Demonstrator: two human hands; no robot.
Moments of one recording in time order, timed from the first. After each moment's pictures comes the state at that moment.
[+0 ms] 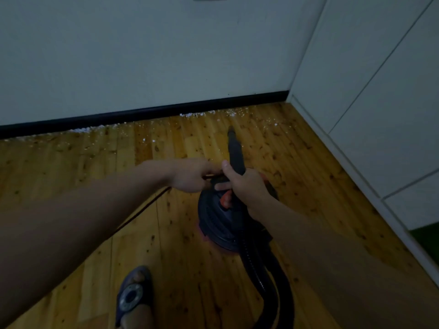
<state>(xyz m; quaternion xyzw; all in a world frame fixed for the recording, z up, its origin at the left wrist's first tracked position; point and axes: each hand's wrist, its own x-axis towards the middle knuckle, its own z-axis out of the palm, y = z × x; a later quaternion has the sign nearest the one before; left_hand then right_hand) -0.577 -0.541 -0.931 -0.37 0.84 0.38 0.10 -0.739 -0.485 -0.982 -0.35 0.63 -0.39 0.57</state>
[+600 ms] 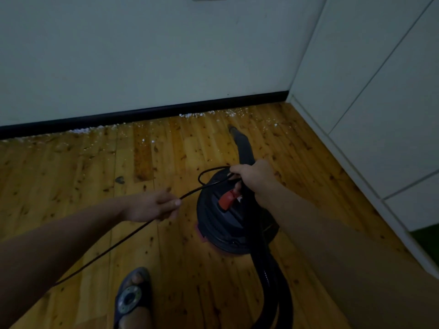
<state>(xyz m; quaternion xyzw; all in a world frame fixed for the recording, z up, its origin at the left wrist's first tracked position) -0.487 -0.520 -1.009 -0.44 0.75 0.48 0.08 -0.760 -0.511 -0.977 -0.32 0.70 -0.37 0.52</state>
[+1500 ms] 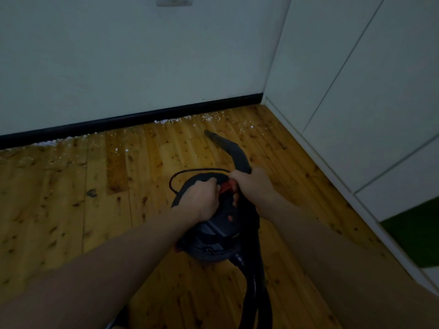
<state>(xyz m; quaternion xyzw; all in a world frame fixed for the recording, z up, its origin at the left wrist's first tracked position) -0.680 -0.525 -1.034 -0.54 0.80 0.25 -0.04 -0.824 -0.485 -0.971 -0.33 0.70 -0.36 0.52</state>
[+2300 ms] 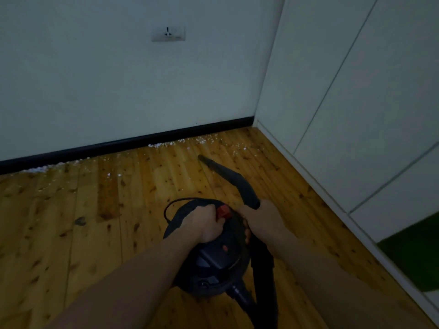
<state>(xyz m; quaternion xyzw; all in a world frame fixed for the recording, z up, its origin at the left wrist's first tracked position) -0.701 -0.542 -1.042 -0.55 0.78 0.29 0.04 -0.853 -0.464 -0.977 -0.35 0.72 -0.37 0.47</state>
